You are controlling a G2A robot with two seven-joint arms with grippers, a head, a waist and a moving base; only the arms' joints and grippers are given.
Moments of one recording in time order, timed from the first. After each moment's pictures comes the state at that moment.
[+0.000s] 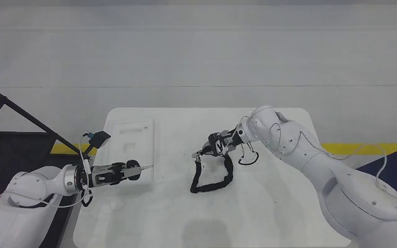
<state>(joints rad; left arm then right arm) 1.55 -0.79 -1.67 -1.74 -0.48 -0.56 -1.26 -0.30 -1.30 0.17 -0.74 -1.72 -1.01 -0.81</state>
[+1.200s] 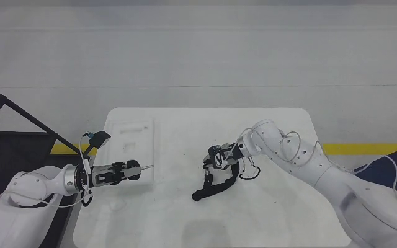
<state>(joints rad) 1.55 -0.79 -1.67 -1.74 -0.48 -0.56 -1.26 -0.38 -1.20 0.17 -0.97 -1.43 -1.01 -0.38</state>
